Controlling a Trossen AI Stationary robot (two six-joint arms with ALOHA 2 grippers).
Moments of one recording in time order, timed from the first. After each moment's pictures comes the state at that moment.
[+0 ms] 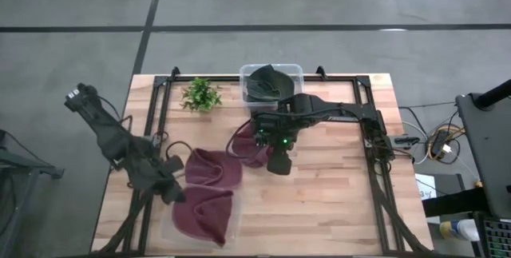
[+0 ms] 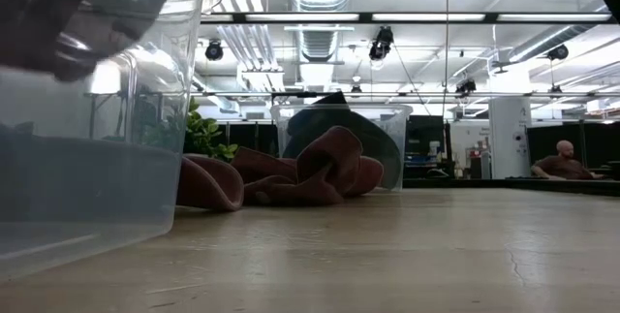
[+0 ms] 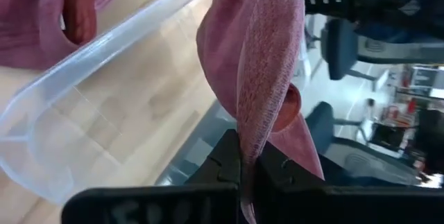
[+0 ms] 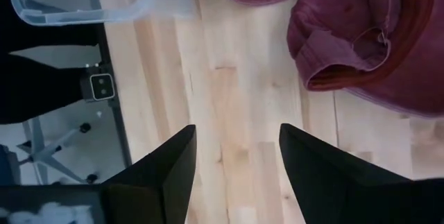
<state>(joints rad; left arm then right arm) -0.77 0.92 0.94 -0.72 -0.09 -1.65 0.07 2.06 2.35 -1.57 -0.28 0.31</state>
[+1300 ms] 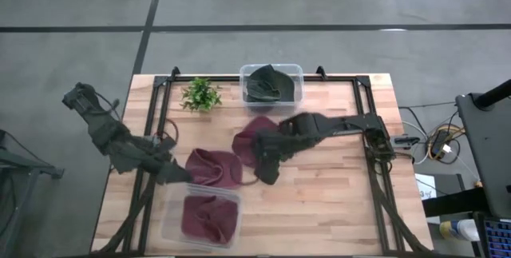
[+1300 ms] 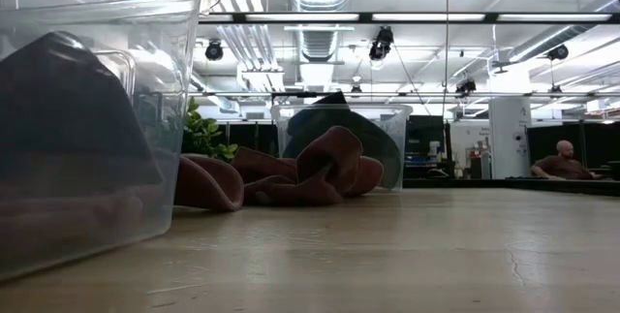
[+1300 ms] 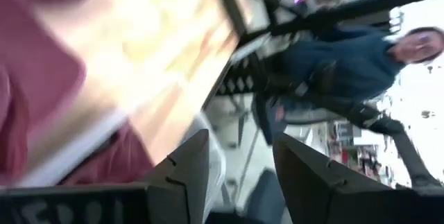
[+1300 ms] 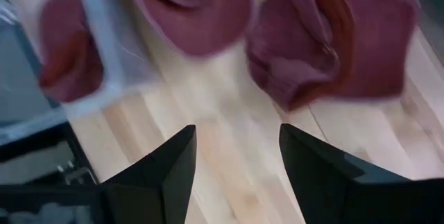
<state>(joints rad) -0.73 0.79 0.96 -0.58 -0.40 -1.48 0.21 2.06 2.34 -1.47 0.08 0.73</state>
